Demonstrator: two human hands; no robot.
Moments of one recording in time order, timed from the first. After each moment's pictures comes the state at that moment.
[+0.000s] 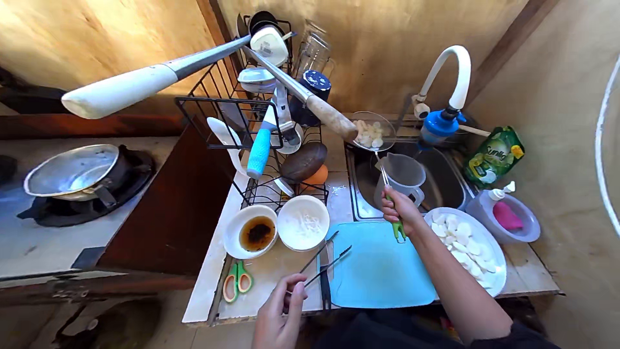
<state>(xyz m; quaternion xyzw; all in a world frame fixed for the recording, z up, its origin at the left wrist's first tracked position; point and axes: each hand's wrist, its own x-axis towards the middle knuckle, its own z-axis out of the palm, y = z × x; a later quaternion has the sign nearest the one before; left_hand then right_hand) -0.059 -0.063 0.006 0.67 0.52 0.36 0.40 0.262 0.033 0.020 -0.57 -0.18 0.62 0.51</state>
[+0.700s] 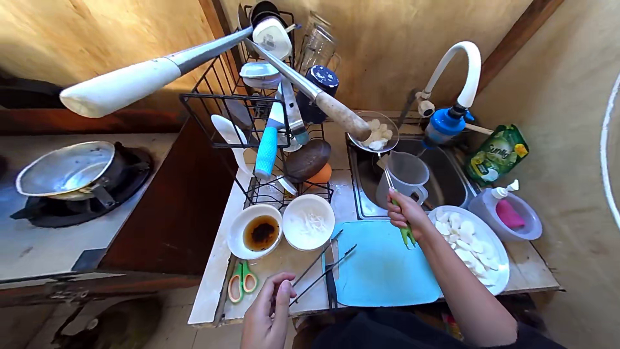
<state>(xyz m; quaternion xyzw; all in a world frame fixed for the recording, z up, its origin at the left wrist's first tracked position) -0.085 -0.052 0.009 0.64 0.52 0.40 0.40 0.262 0.025 0.020 -0.59 -0.19 0.62 0.49</state>
